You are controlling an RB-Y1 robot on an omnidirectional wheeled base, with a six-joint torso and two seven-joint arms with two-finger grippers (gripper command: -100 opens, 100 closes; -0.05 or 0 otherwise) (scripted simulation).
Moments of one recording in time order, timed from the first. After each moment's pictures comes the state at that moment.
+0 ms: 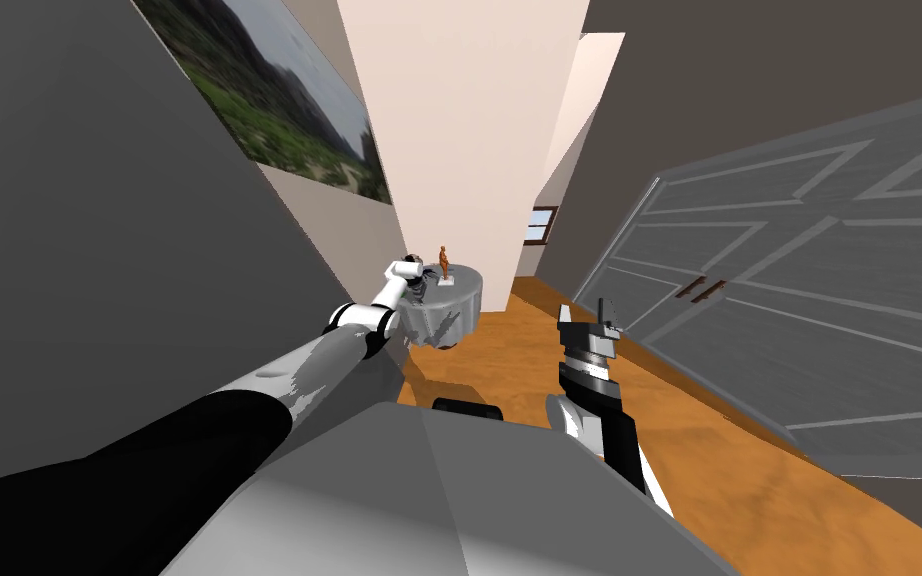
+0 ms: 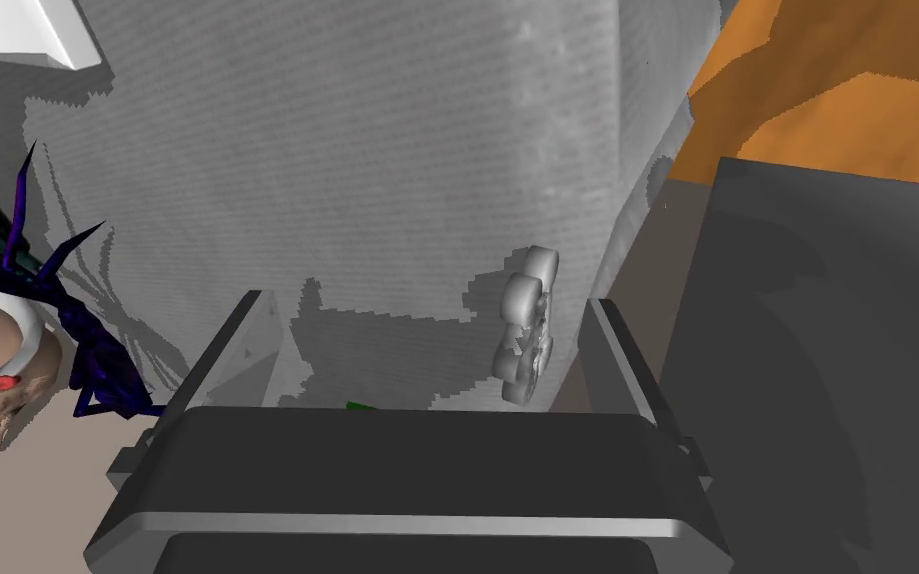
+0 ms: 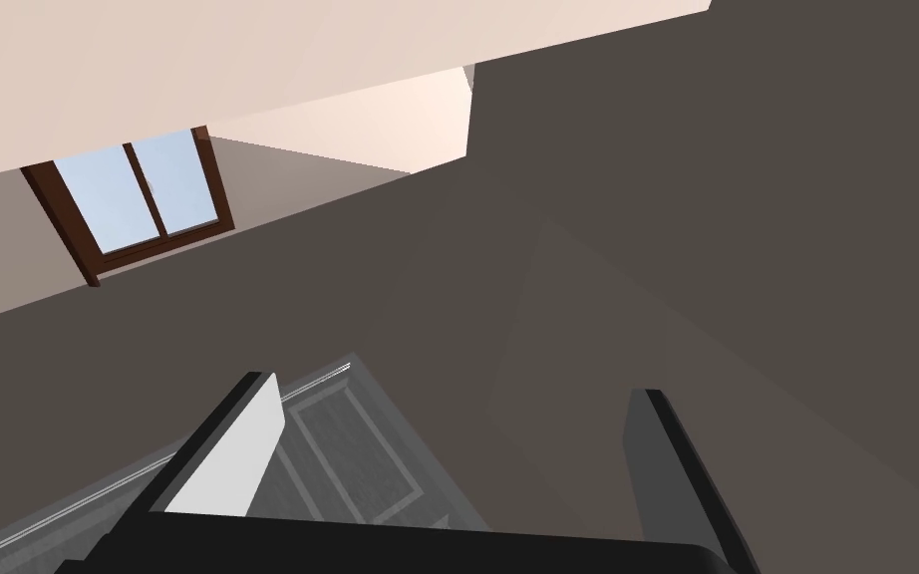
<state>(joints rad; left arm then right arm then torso) -1.11 0.46 0.08 -0.77 0.25 1.44 0.00 0.52 0.04 -0.02 -2.33 -0.10 -0.45 -0.05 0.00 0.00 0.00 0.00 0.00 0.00</state>
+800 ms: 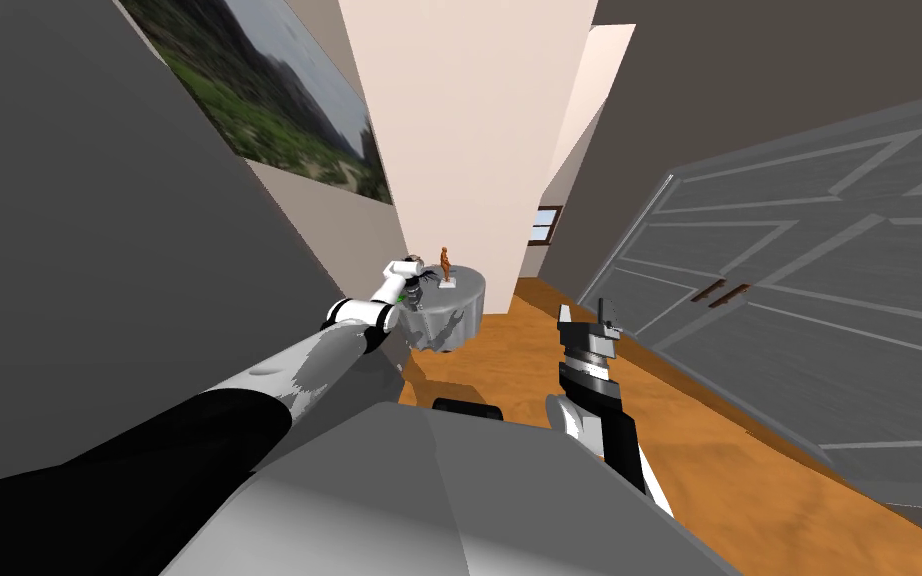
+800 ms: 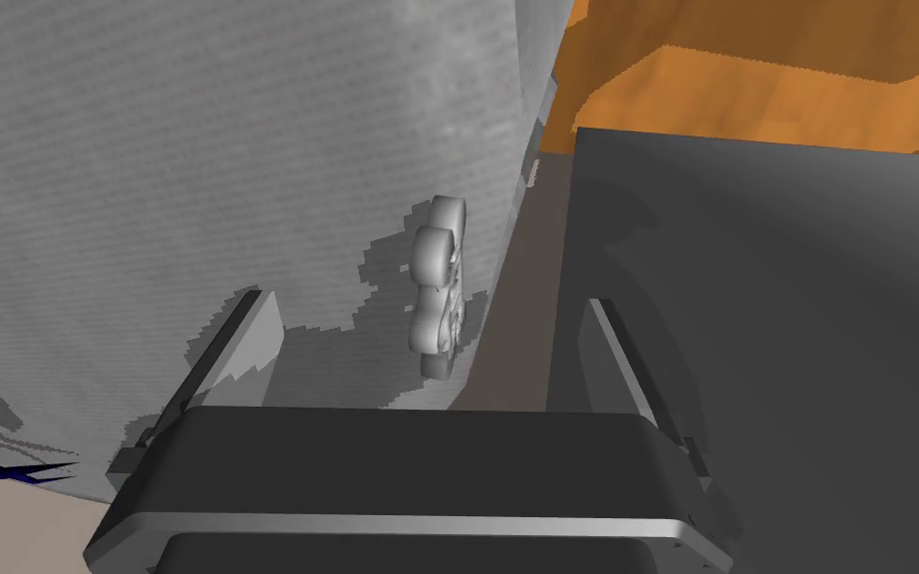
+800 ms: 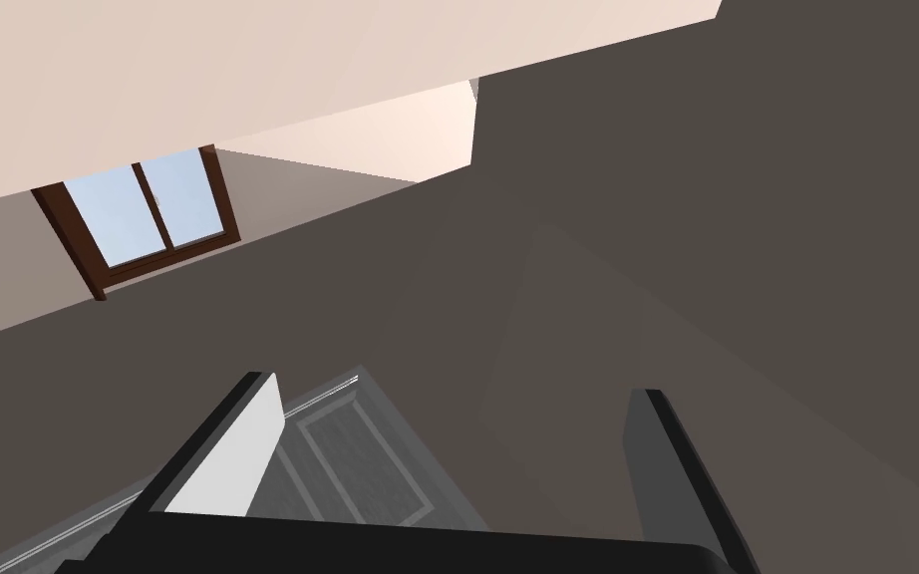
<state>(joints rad) -1.16 0.47 0.12 -0.64 0.22 1.64 -0.02 0.52 0.04 -0.02 -2.33 -0.10 -0.45 -0.05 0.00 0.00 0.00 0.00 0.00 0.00</state>
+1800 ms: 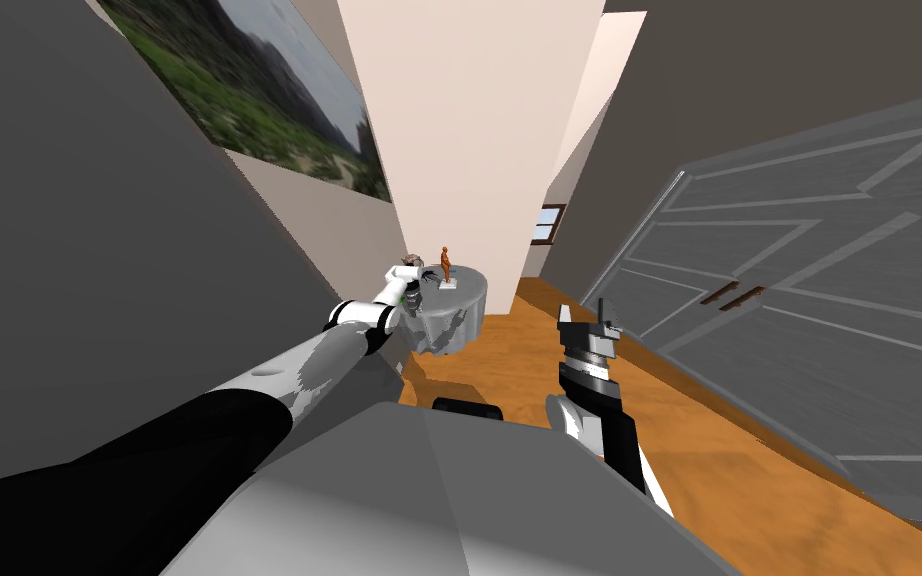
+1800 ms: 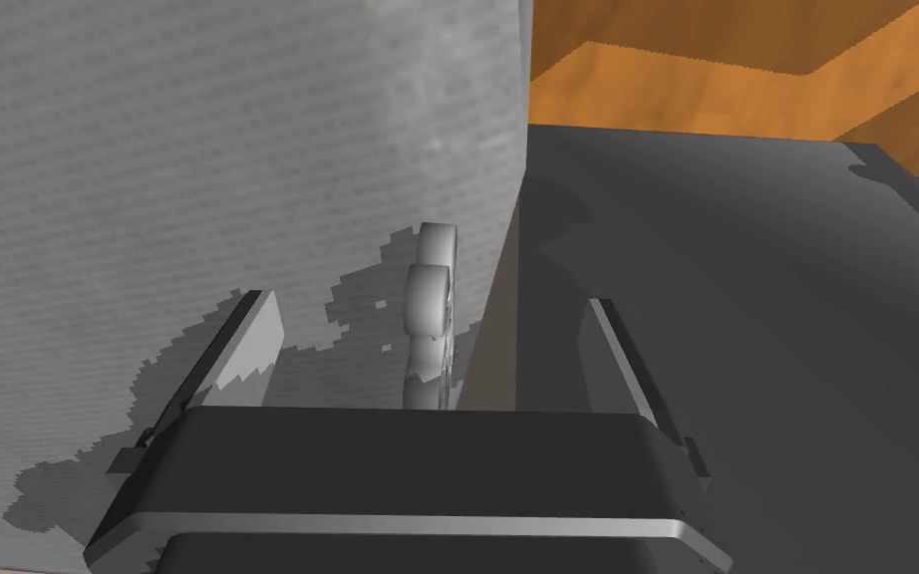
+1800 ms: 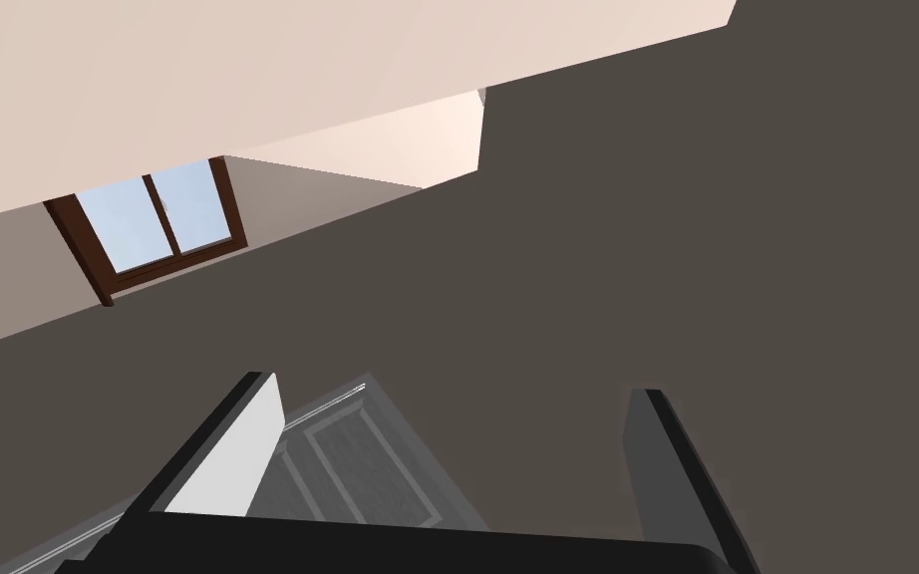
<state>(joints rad) -1.15 0.46 0.13 -0.59 0.20 1.69 -0.01 0.52 0.04 -0.02 -2.33 -0.10 -0.45 -0.05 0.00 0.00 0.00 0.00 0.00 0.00</state>
